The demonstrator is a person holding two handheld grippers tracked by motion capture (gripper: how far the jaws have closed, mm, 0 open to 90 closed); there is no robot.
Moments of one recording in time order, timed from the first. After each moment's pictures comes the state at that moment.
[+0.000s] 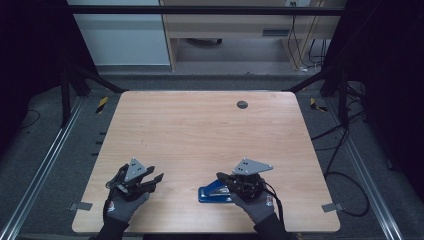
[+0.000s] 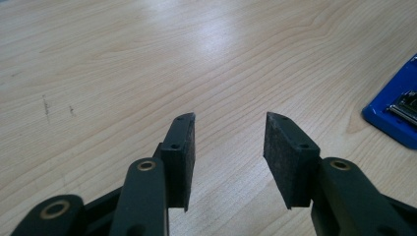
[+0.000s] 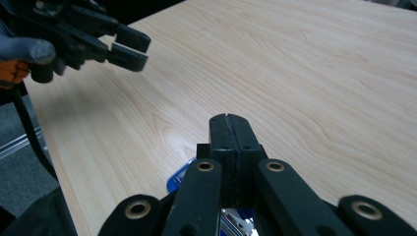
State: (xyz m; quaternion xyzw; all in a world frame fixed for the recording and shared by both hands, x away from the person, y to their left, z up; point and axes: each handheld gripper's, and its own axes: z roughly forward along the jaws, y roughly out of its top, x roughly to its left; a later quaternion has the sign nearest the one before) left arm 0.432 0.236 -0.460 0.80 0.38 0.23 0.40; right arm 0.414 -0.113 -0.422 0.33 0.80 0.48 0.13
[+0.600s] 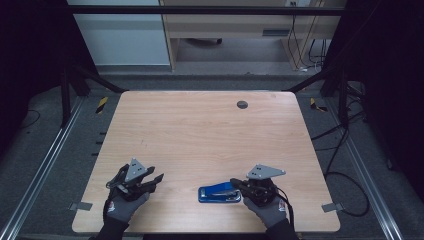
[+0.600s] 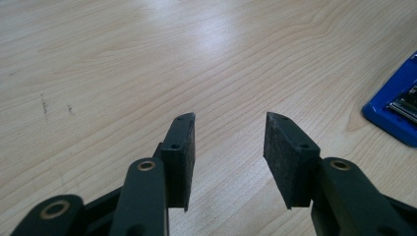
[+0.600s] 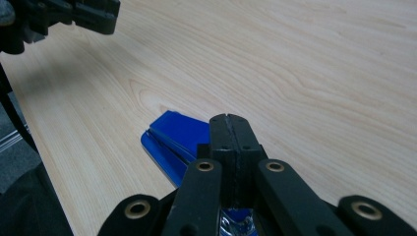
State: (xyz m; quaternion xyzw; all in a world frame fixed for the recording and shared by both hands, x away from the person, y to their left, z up) left arm 0.432 0.236 -0.461 0.80 0.38 0.22 0.40; right arm 0.411 -0.147 -0.446 0.36 0.80 0.46 0.12
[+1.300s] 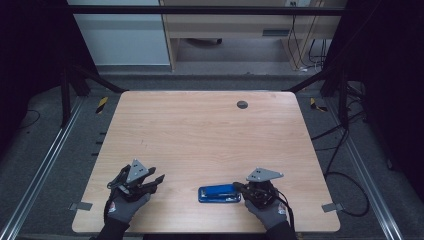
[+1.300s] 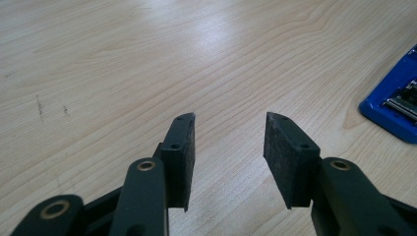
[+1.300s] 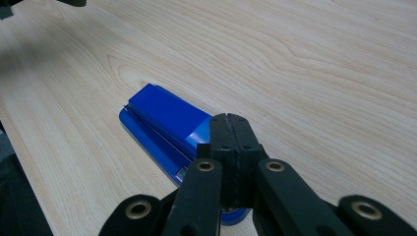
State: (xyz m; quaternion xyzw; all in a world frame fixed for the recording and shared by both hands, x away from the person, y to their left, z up) left arm 0.431 0.233 -0.462 0.81 0.38 0.23 0.39; right arm 0.411 -0.150 -0.464 0.38 0.81 0.43 0.12
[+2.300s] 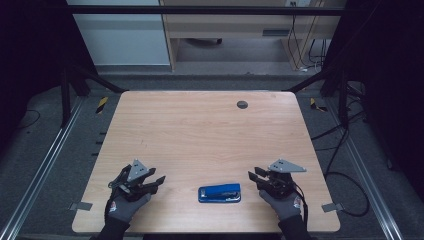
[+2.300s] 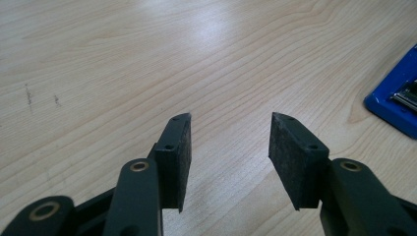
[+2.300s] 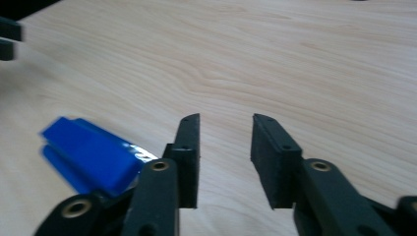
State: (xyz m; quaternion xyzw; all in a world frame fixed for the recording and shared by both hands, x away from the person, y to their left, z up) left arm 0.436 0.235 -0.469 0.81 0.39 0.21 0.39; right arm 0.432 -0.201 -0.463 0.44 0.75 0.45 0.18
